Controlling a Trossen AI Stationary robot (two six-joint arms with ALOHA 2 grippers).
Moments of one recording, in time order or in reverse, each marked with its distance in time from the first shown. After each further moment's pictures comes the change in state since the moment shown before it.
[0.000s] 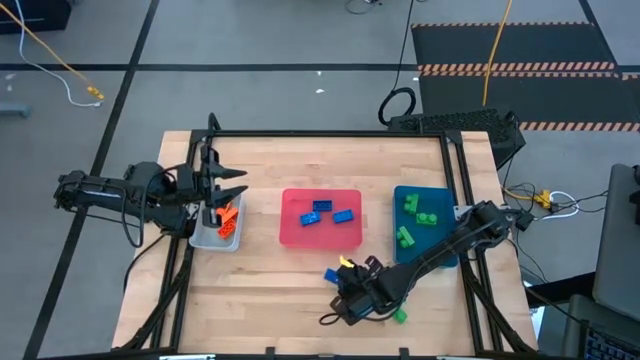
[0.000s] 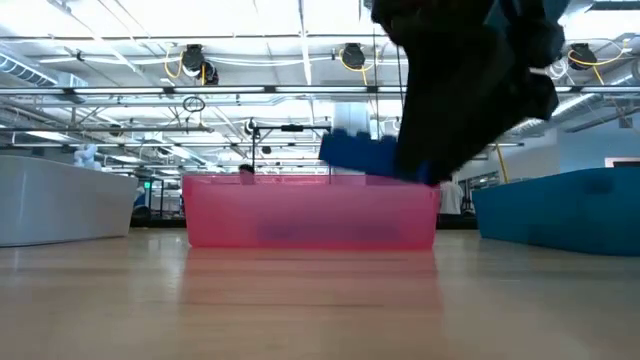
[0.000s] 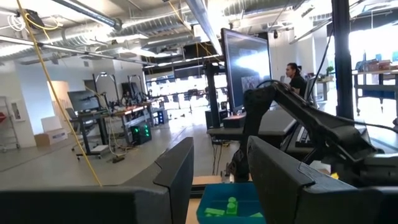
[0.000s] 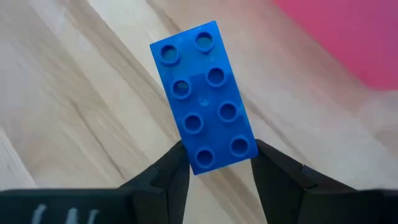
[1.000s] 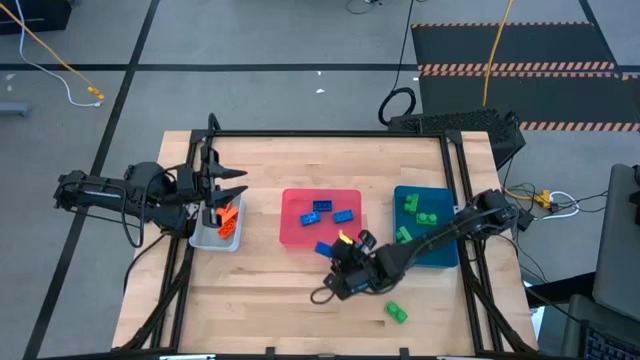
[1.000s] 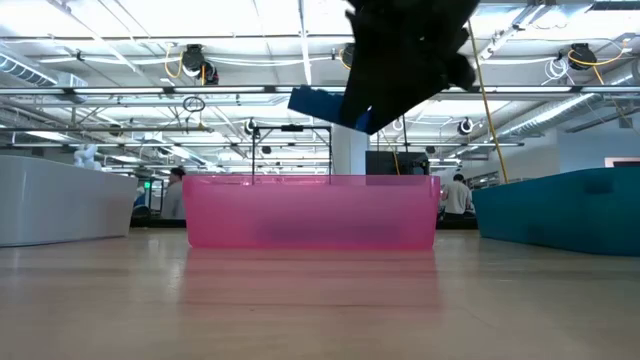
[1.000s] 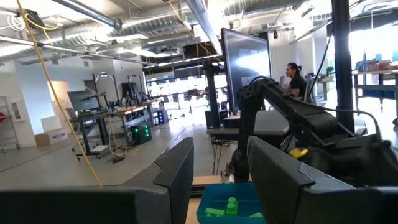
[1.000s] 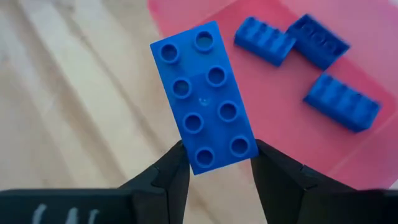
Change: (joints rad) left arm 0.000 0.000 0.000 0.000 0.000 0.000; right arm -0.114 -0.082 0.002 0.011 0.158 -0.240
